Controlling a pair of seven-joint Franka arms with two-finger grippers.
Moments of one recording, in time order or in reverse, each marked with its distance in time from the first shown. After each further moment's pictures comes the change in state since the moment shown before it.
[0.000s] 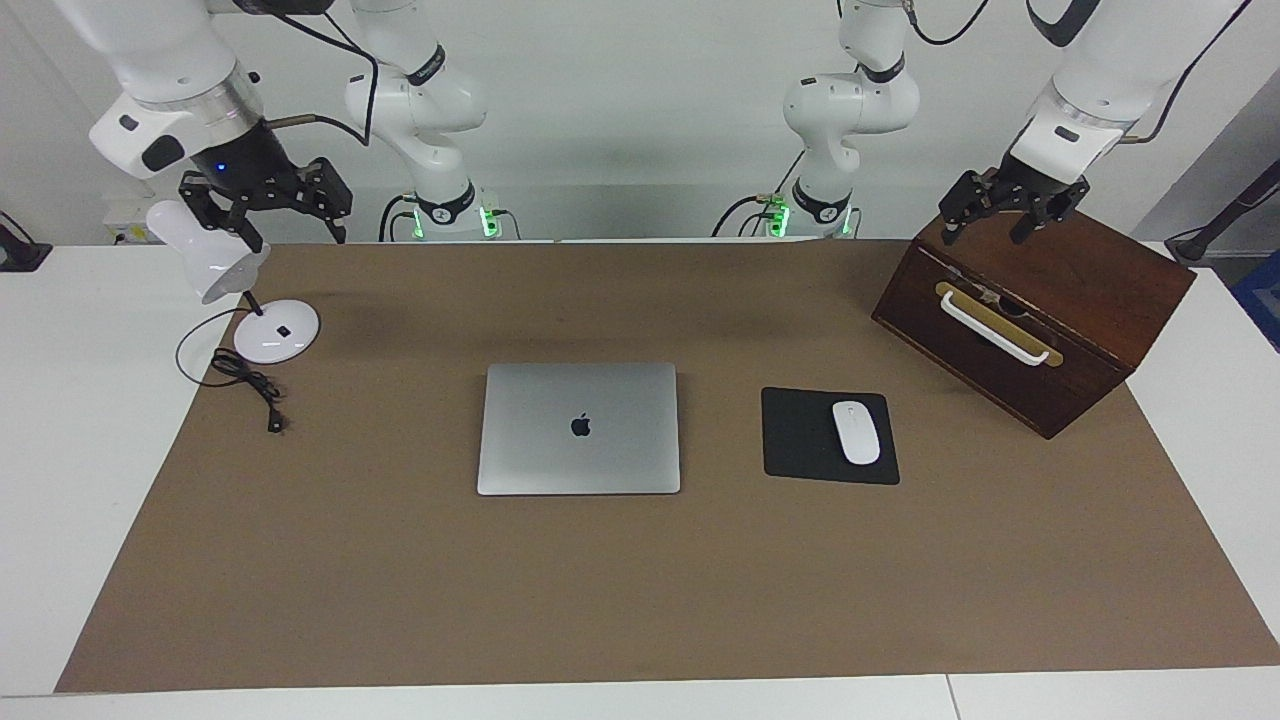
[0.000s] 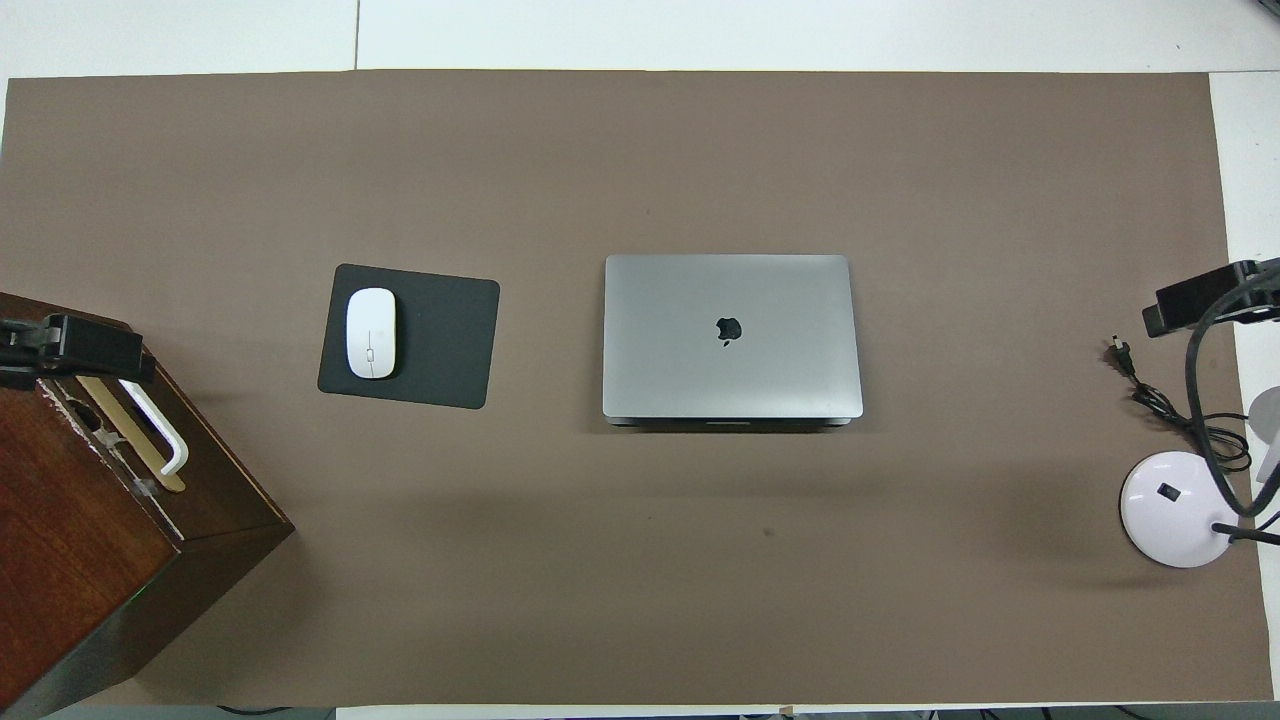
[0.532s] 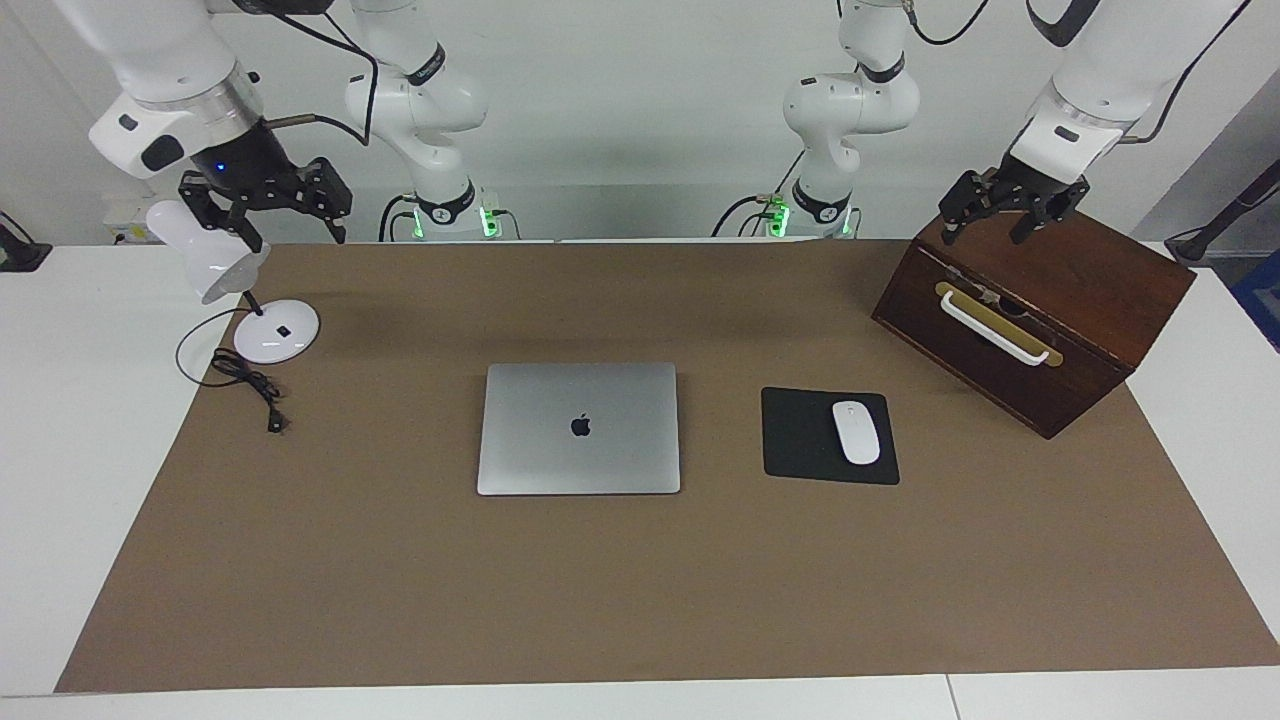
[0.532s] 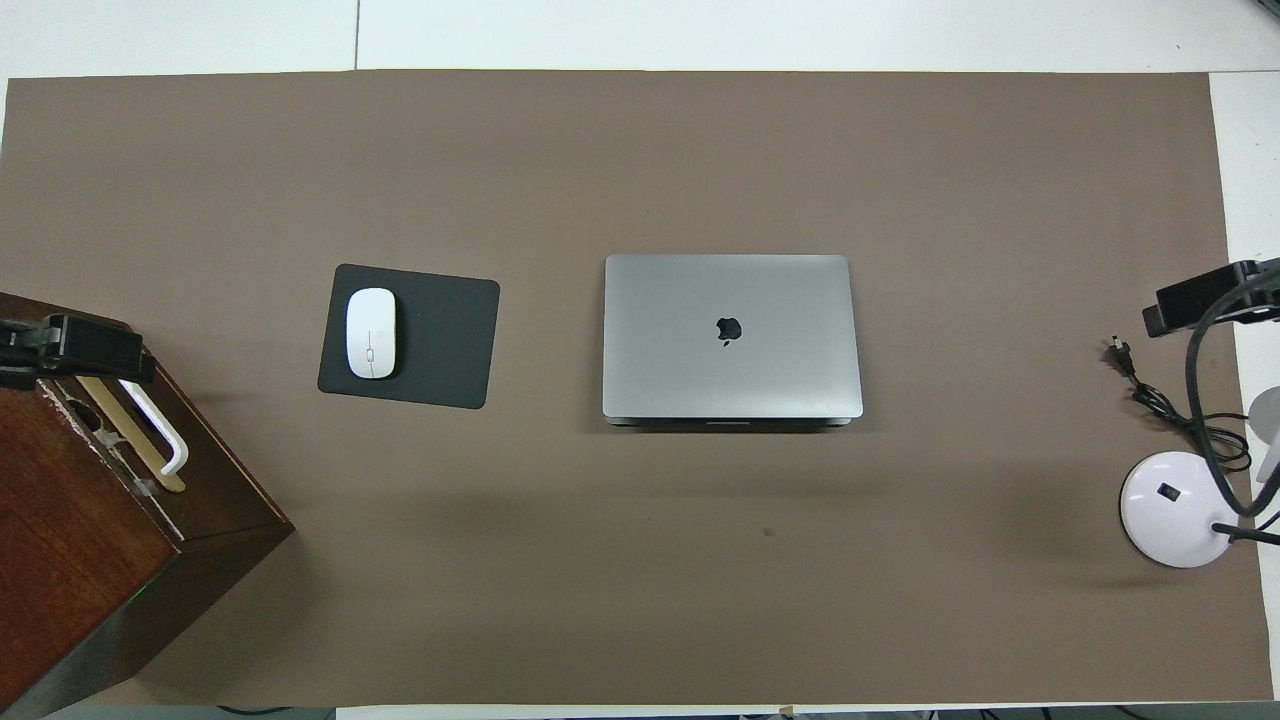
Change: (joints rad) left arm 0.000 0.000 0.000 0.000 0.000 0.000 0.000; right arm 0.000 0.000 0.000 0.001 0.000 0.000 0.000
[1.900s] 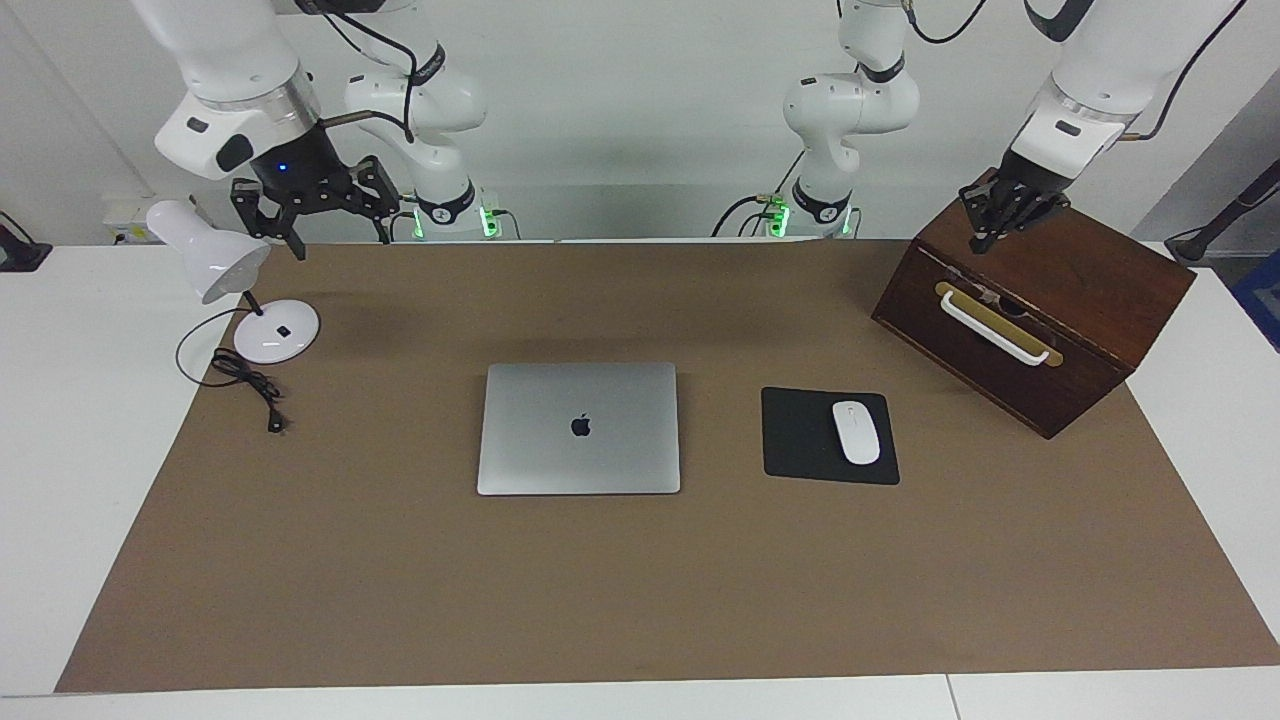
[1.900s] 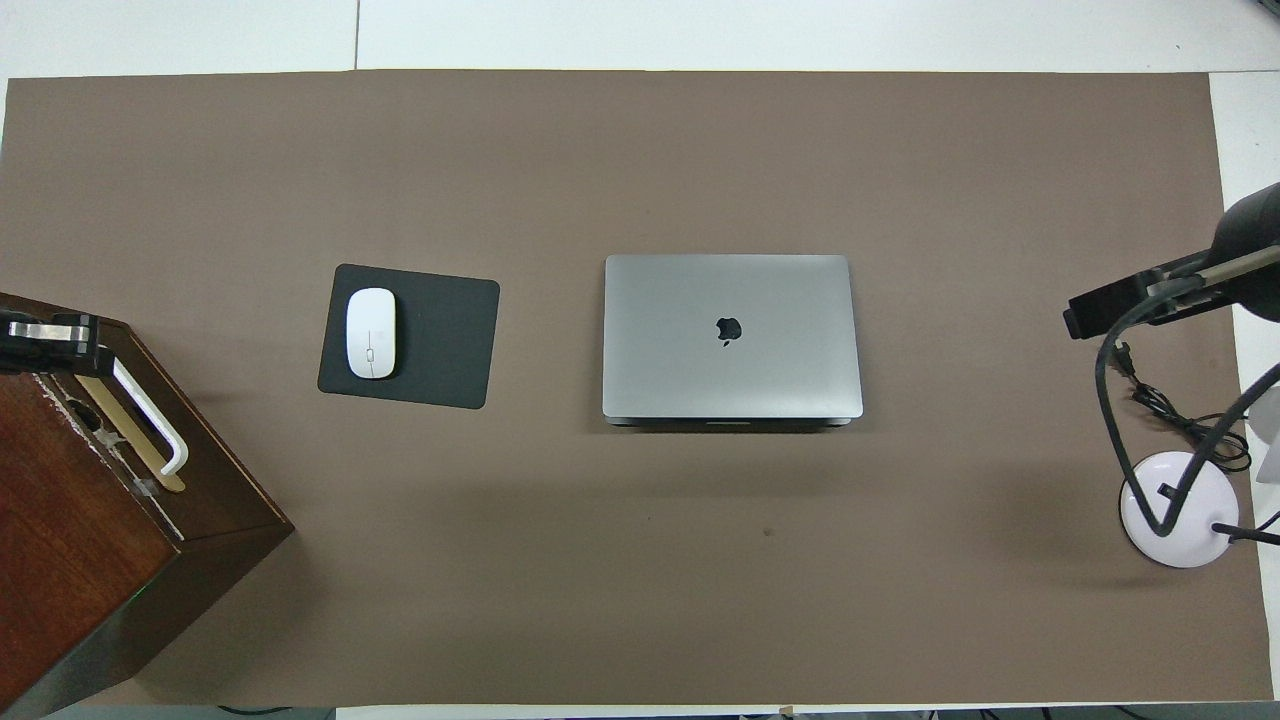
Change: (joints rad) left arm 0.000 -0.005 -0.009 0.001 0.000 0.042 -0.017; right arm 0.010 0.006 0.114 -0.005 -0.014 0.037 -0.024
